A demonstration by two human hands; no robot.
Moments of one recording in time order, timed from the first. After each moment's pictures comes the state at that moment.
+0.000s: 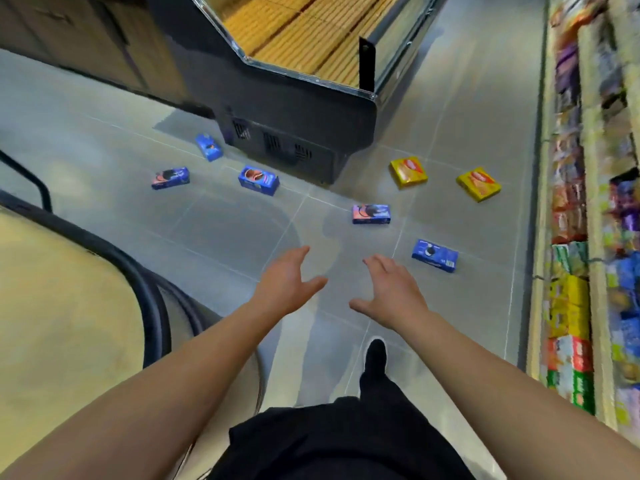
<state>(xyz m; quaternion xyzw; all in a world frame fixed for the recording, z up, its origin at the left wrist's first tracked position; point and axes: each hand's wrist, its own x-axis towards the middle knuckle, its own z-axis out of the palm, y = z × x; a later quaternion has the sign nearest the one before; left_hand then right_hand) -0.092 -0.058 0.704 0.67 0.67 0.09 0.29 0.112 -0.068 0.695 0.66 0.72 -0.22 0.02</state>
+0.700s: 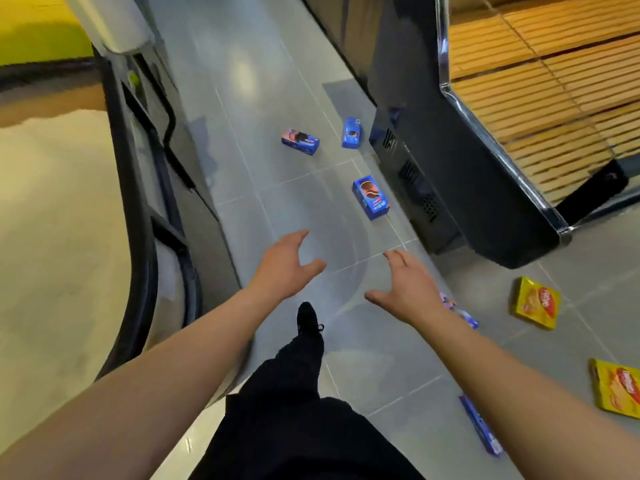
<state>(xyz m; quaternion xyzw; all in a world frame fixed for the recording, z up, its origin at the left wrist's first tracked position) -0.209 0.158 0.688 0.36 0.86 0.23 0.28 -0.023 0.297 0.668 0.41 0.88 -0.21 0.11</state>
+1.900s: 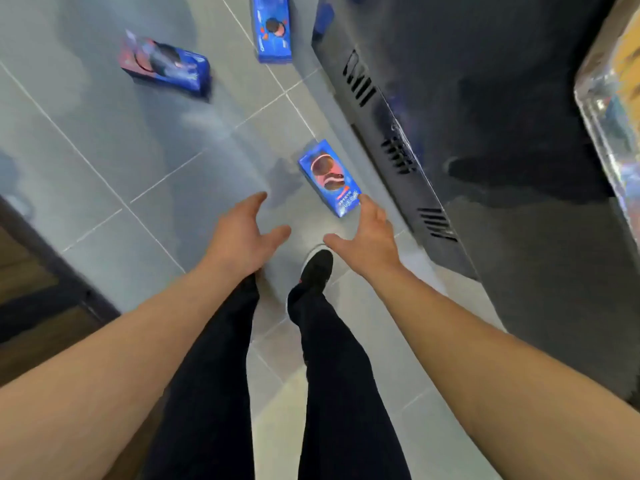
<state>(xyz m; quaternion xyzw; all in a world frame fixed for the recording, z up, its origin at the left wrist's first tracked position) -0.551 0.696 0.371 0.30 0.83 0.11 0.46 -0.370 0.786 0.342 0.61 0.68 -0.38 0.17</state>
